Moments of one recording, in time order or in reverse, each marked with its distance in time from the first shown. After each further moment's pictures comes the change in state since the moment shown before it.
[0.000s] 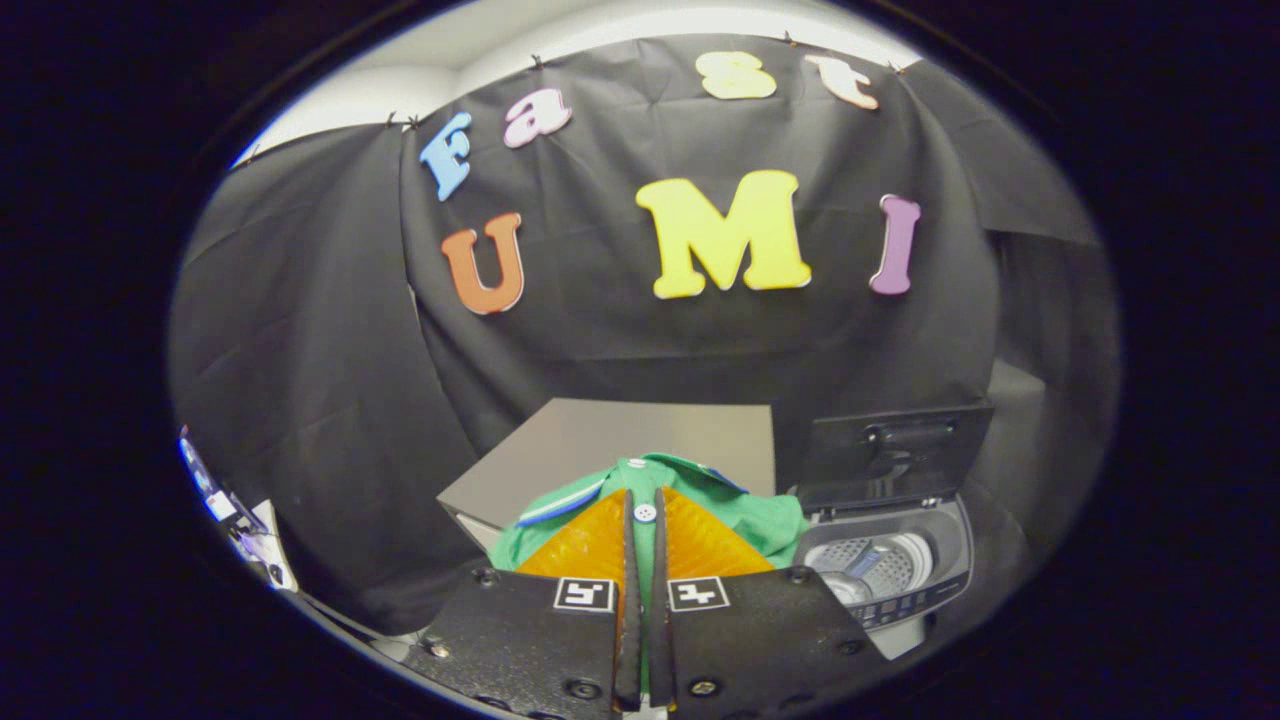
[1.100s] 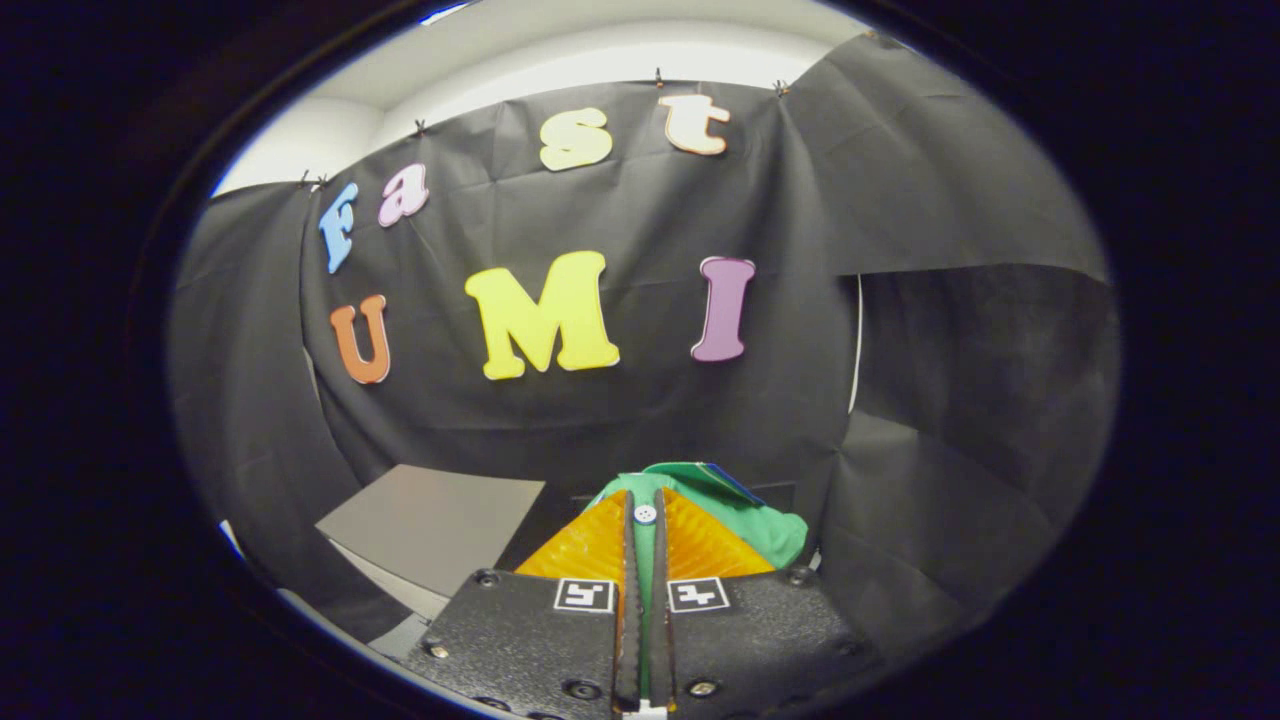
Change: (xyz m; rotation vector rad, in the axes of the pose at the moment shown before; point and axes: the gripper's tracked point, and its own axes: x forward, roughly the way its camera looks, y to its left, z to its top) arm -0.059 -0.272 0.075 0.050 -0.118 -0.210
